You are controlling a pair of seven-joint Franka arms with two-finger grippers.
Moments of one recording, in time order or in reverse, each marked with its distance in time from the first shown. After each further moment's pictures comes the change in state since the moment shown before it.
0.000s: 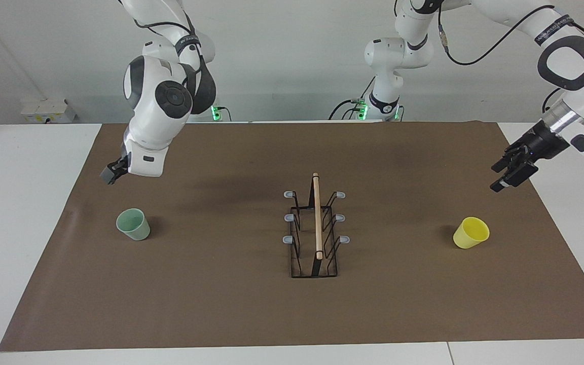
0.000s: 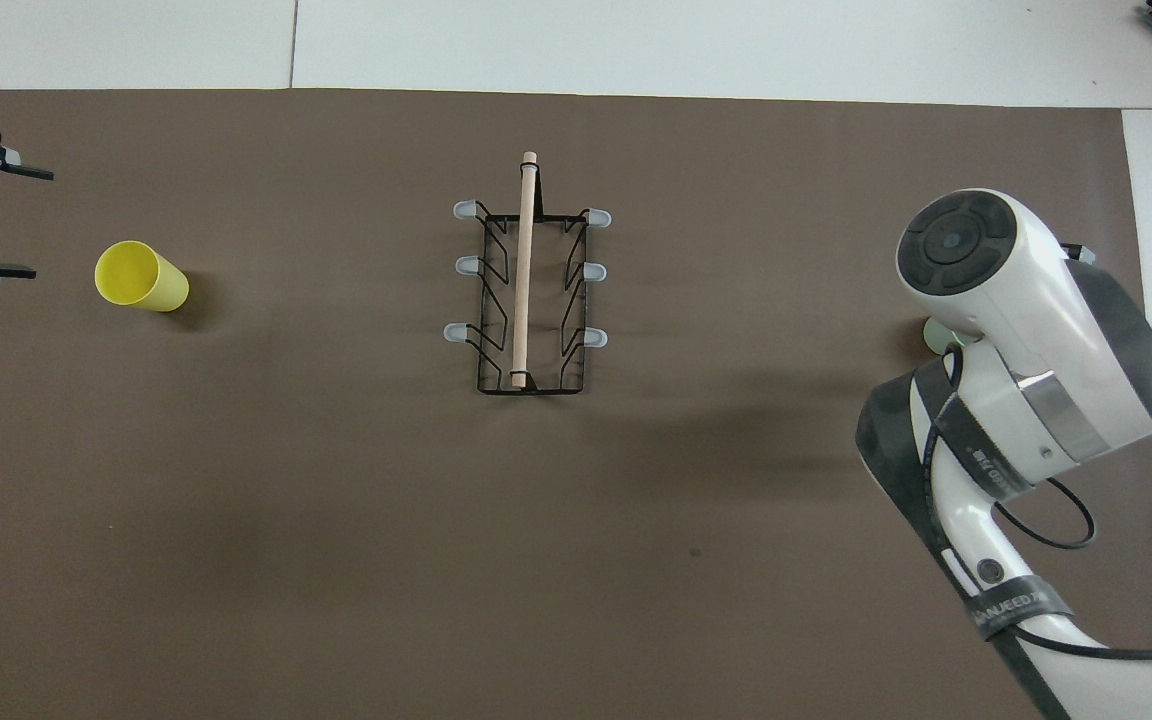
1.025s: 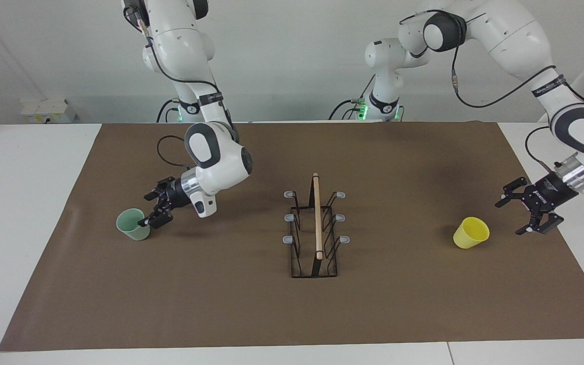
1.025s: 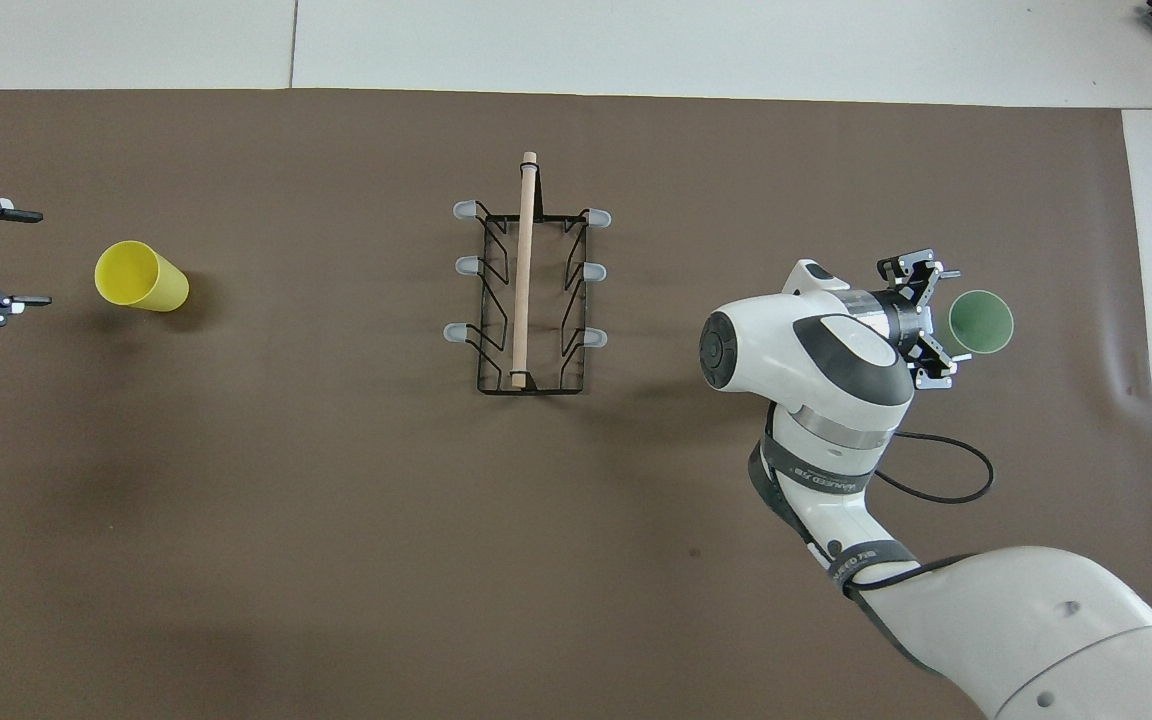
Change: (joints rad) left arm 0.120 0.289 0.078 0.026 -0.207 0.038 -0.086; right arm 0.117 0.267 0.002 -0.065 -0.398 0.103 0.105
